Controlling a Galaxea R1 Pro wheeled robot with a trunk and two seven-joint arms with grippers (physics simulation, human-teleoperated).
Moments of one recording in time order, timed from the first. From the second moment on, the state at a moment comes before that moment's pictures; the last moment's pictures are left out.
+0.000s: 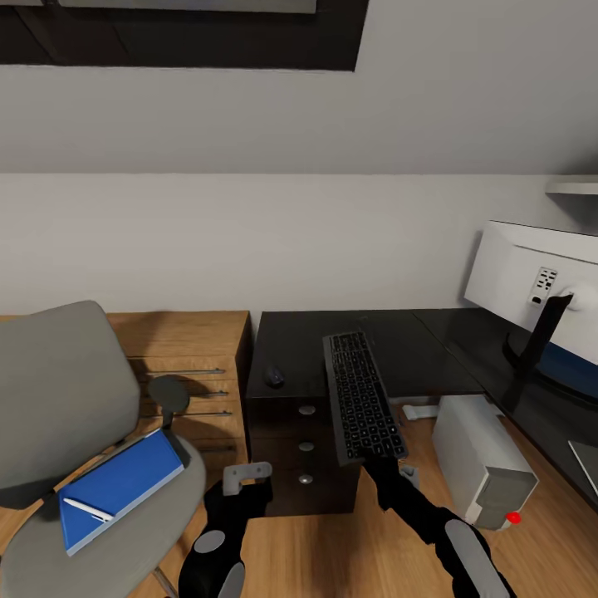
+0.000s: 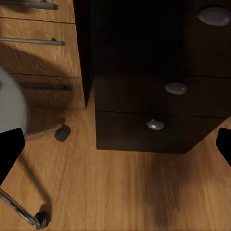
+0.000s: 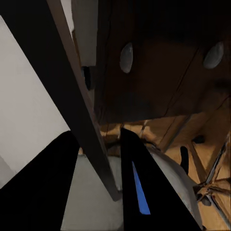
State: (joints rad) left arm -0.10 -0.12 -0.39 -1.50 0.24 0.48 0.52; right arm -0.22 0.00 -0.04 -1.14 -1.38 0.53 0.09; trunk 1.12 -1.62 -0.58
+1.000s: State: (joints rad) left arm -0.10 -0.12 -0.39 -1.50 0.24 0.48 0.52; right arm -0.45 0.03 -0.05 -0.91 -1.81 0.64 -0.10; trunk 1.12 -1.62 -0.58
